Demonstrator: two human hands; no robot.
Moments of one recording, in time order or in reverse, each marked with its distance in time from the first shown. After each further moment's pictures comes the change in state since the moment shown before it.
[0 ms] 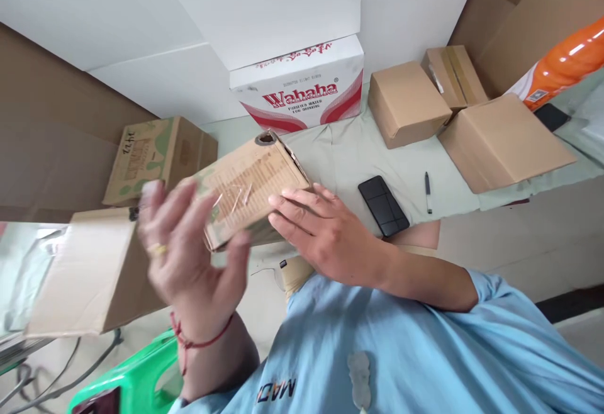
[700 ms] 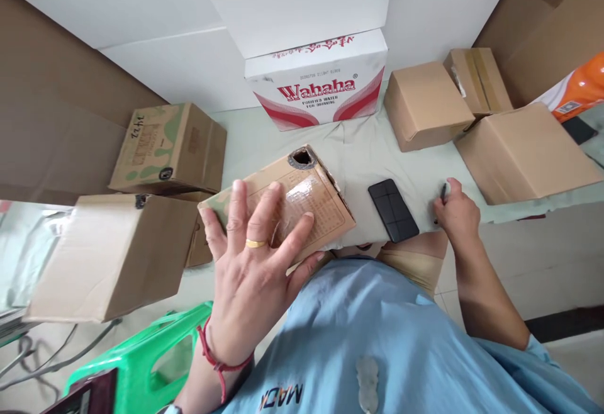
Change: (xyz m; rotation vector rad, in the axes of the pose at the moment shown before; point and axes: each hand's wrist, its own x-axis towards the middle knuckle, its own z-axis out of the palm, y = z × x) left_hand -0.001 0.043 0.013 0.145 -0.106 0.120; right_hand -0.171 0.162 -0.037 -0.401 -0.102 1.450
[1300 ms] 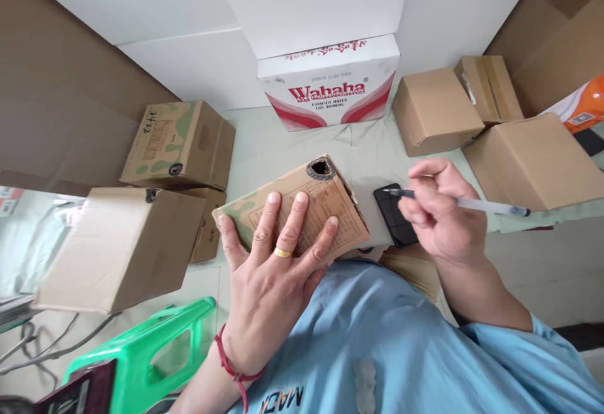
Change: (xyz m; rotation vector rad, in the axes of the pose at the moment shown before) left_hand -0.014 0.016 0.004 0.486 -0.108 0.203; right_hand -0.083 -0.138 -0.084 1.550 -0.404 -0.544
